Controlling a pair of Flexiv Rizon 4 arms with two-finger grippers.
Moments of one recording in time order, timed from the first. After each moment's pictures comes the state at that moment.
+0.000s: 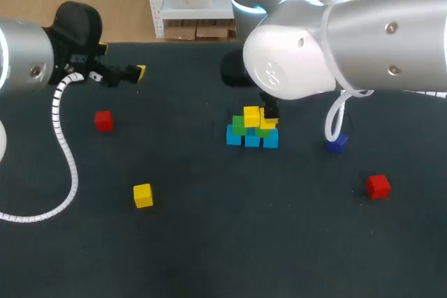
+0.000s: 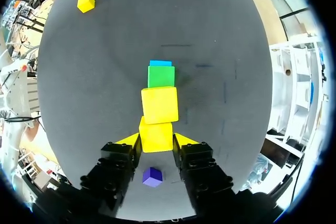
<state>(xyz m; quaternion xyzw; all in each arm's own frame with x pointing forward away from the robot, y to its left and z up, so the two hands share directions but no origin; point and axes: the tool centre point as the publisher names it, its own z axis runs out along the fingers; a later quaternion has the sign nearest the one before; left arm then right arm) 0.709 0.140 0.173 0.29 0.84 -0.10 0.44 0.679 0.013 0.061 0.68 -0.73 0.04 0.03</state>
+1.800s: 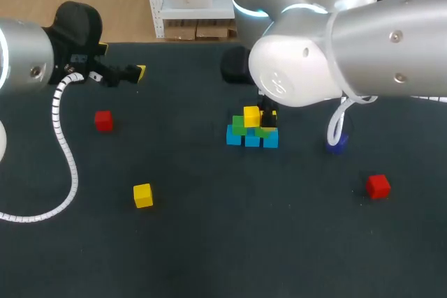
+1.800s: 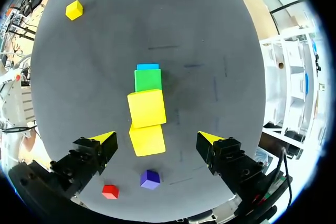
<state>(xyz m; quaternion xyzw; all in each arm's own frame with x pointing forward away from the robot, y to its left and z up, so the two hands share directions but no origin) 0.709 0.140 0.173 0.29 0.84 -0.10 0.44 0.688 0.016 0.060 0.66 -0.75 0.06 0.00</state>
